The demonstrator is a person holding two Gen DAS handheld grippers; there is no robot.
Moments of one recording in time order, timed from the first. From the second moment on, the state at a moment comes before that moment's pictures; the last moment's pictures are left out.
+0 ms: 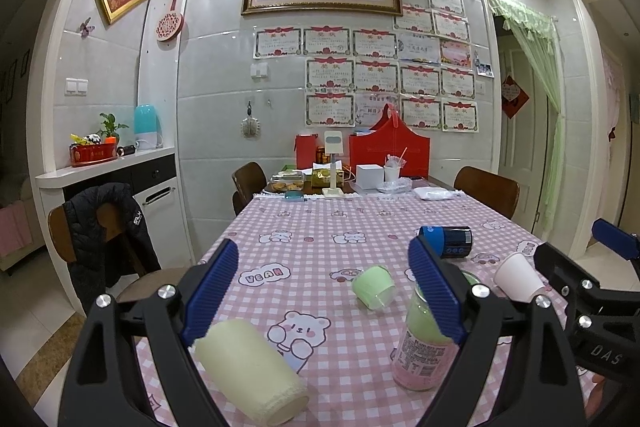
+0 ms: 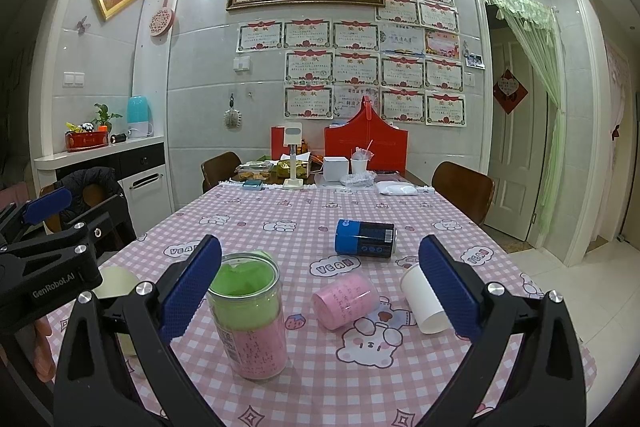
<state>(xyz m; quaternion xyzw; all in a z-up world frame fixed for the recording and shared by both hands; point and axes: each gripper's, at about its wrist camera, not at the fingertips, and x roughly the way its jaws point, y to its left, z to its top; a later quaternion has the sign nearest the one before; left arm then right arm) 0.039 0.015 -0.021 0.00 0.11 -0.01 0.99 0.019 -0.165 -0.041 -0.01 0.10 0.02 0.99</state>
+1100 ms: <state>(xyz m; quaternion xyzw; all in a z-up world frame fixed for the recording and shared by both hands) 0.055 0.017 -0.027 0.00 0.11 0.00 0.99 0.028 -0.159 -0.034 0.01 0.09 0.02 1.00</state>
